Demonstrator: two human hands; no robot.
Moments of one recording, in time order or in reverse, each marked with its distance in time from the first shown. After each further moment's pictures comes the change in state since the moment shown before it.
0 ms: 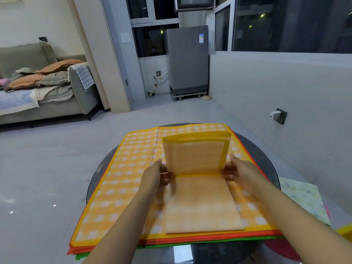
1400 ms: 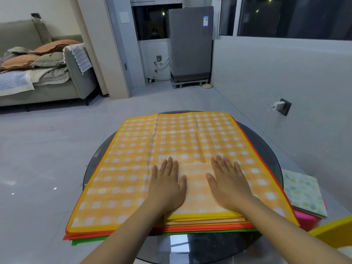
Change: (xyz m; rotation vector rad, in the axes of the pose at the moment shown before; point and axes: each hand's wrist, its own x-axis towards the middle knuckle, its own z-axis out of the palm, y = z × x) left_hand -0.015 -0.048 0.014 1.472 -0.148 0.381; right_hand -0.028 0.051 0.024 -1.552 -0.055 -0.362
